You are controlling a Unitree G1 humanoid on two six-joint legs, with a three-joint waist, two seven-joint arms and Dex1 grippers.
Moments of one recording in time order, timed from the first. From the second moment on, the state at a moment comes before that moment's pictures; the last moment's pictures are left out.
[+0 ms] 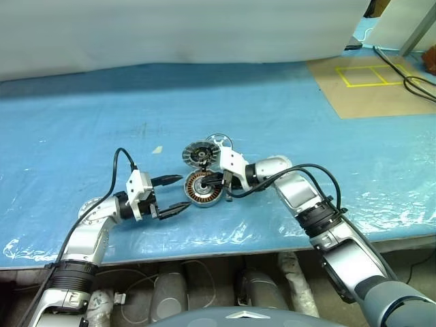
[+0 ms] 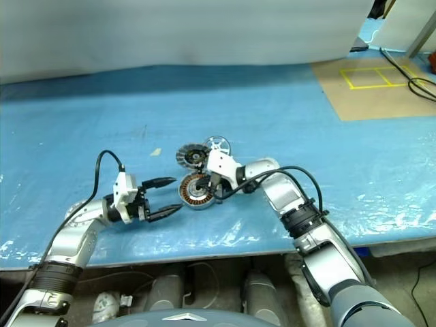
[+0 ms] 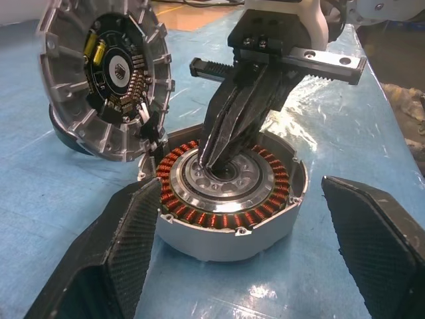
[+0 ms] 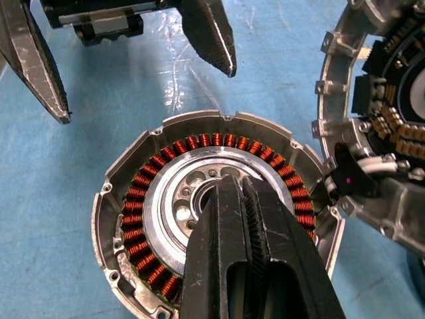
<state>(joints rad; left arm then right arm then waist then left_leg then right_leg) -0.15 0.48 -0.01 0.15 -0.39 -0.10 -1.18 -0.66 -0.33 0.43 0.26 0.01 0.23 1.06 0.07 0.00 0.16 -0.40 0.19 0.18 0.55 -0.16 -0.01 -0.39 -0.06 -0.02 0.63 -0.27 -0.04</state>
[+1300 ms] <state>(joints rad) -0.19 0.45 0.02 0.07 -0.49 0.01 -1.13 -0.67 -0.60 0.24 0.27 0.06 0.28 1.09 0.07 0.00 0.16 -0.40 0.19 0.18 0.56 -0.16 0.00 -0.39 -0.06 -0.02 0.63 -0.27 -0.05</state>
